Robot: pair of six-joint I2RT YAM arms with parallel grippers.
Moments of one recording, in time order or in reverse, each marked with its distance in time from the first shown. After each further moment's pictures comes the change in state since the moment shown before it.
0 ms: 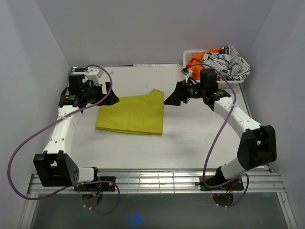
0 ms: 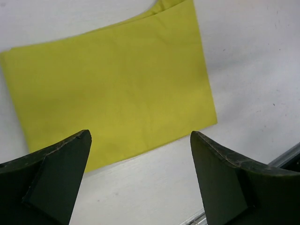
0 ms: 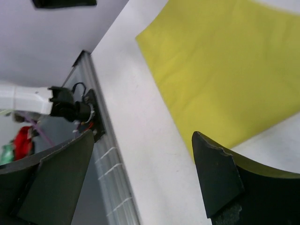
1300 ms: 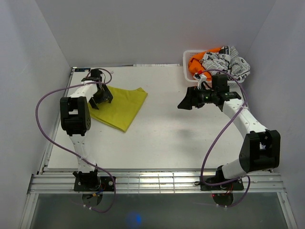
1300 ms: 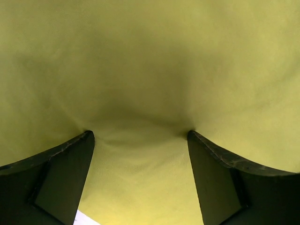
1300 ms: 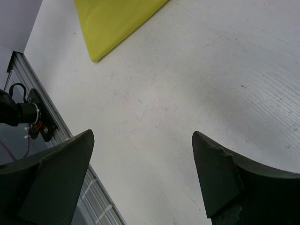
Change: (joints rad) left arm -0.156 0.711 0.399 -0.085 -0.779 -0.505; right arm -0.182 -0.109 -0.028 -0.296 0.190 -0.264
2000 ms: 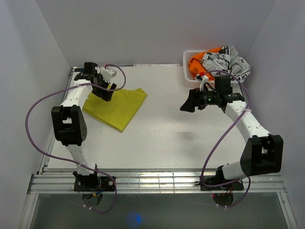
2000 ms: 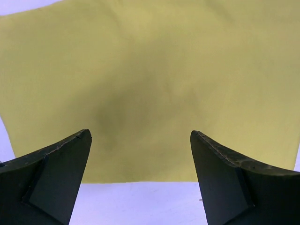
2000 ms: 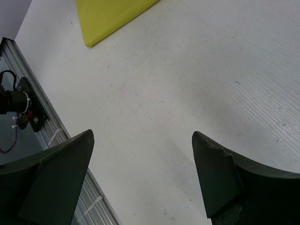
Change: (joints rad) left arm 0.015 -0.205 -0.005 0.013 0.342 1.057; right arm -0.024 -0.045 -0.015 -0.053 -0.019 -0.103
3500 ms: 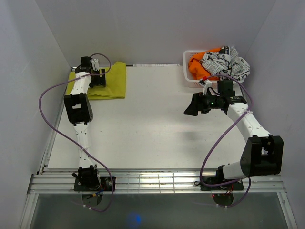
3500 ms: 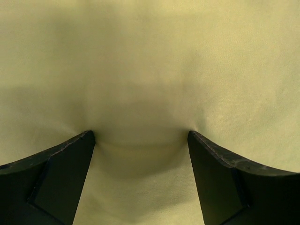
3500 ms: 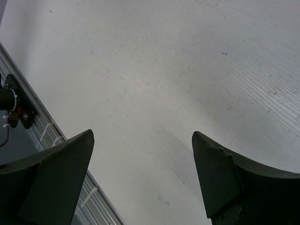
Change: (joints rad) left arm 0.116 0.681 0.740 -0.006 -0.113 -0.446; right arm -0.053 -0.014 -0.060 -0.046 0.029 -0.045
